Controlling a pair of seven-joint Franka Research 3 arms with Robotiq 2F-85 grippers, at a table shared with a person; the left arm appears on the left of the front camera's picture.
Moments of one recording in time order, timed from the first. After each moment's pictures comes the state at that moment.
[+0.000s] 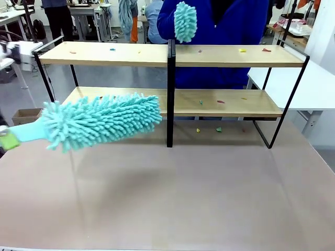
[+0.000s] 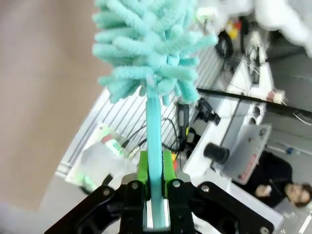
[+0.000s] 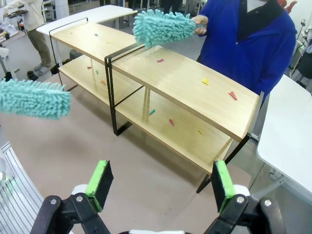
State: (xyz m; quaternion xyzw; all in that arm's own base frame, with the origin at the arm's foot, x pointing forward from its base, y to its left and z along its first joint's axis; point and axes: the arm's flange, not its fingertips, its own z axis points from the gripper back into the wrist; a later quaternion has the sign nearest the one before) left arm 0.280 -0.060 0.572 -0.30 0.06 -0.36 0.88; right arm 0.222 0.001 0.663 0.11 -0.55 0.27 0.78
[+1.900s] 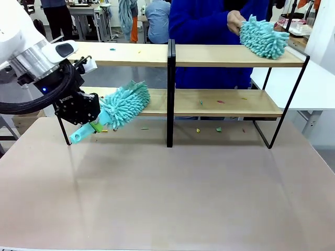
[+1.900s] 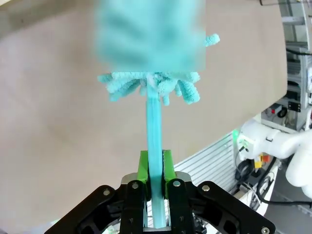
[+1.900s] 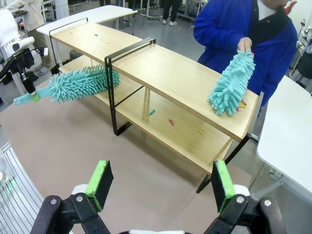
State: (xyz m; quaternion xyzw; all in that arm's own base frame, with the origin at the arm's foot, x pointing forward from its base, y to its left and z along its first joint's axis) left arm 0.379 -0.147 0.510 -0.22 -0.05 -0.11 0.97; right arm 0.222 0.001 0.663 0.11 -0.55 0.27 0.78
